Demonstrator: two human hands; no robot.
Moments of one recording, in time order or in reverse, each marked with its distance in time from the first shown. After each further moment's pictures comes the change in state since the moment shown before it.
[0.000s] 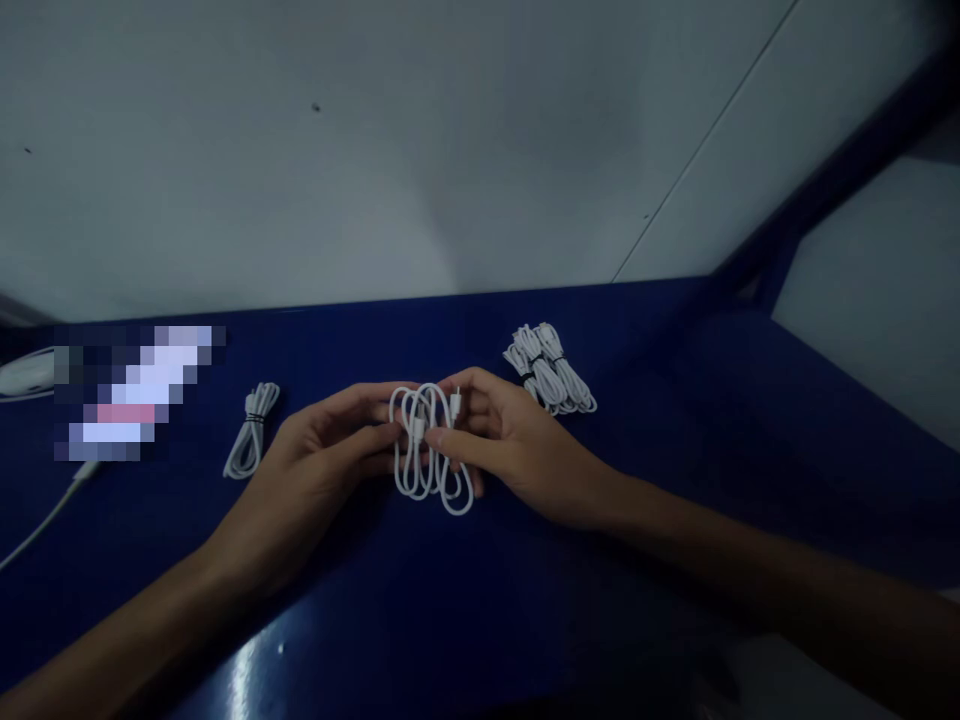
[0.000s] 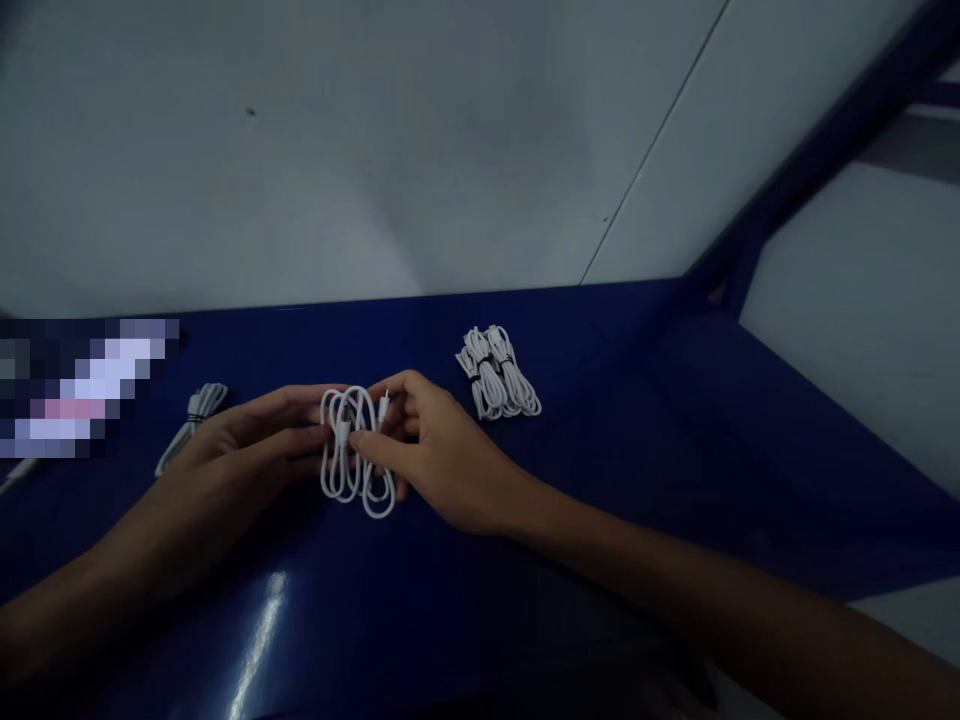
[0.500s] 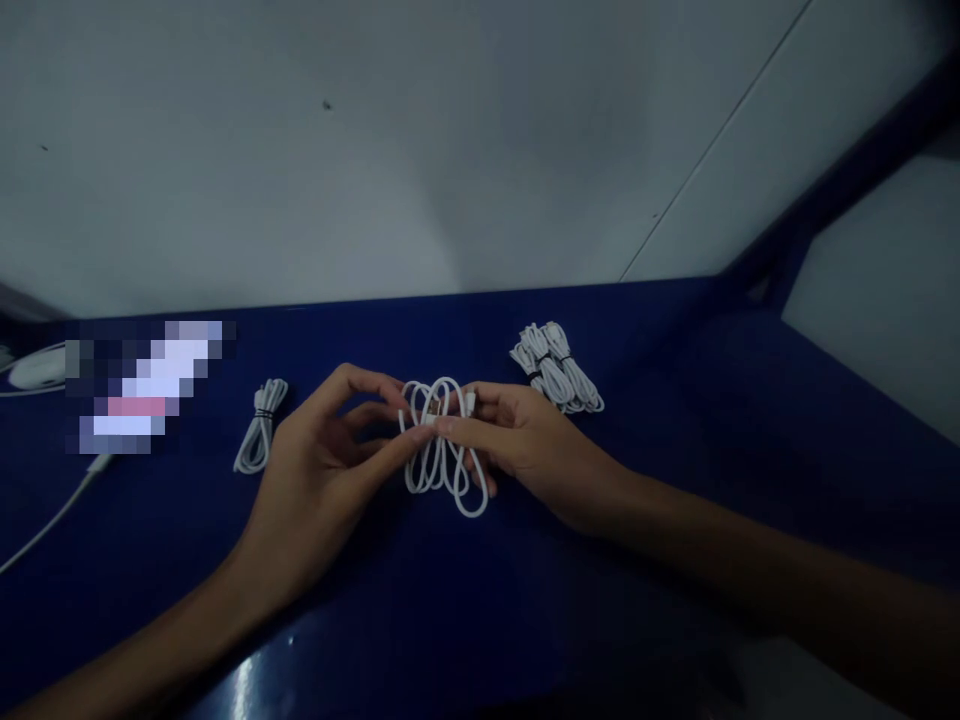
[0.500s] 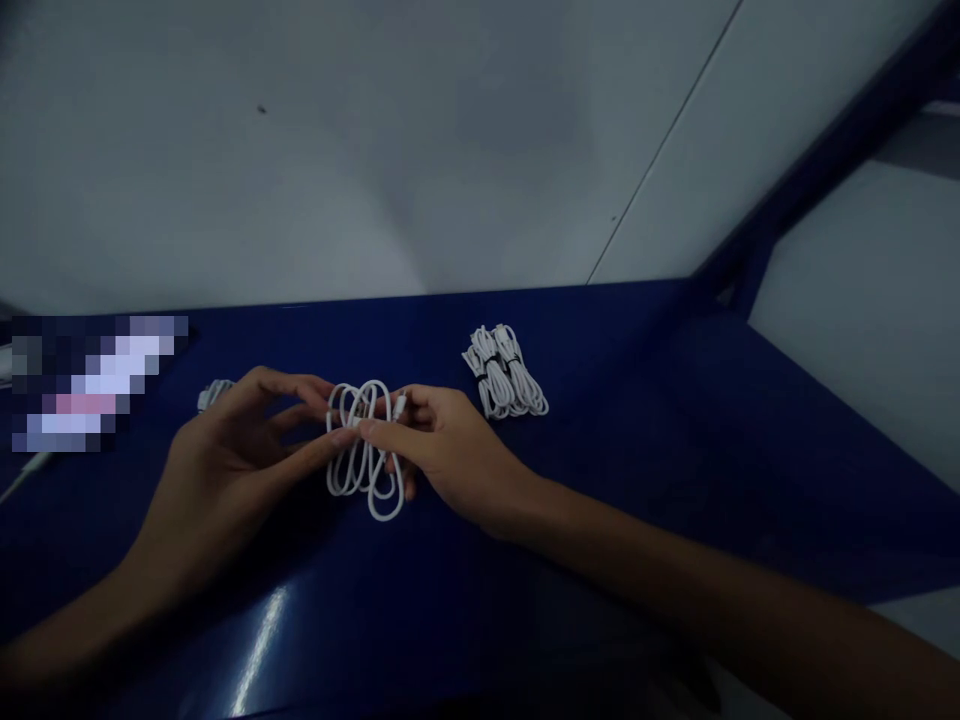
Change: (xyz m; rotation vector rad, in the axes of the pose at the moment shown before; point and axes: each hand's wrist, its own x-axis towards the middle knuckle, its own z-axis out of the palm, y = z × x) left_hand -0.007 -0.006 0.003 0.291 0.093 0.389; right_hand 0.003 0.001 0.006 0.099 0.025 0.100
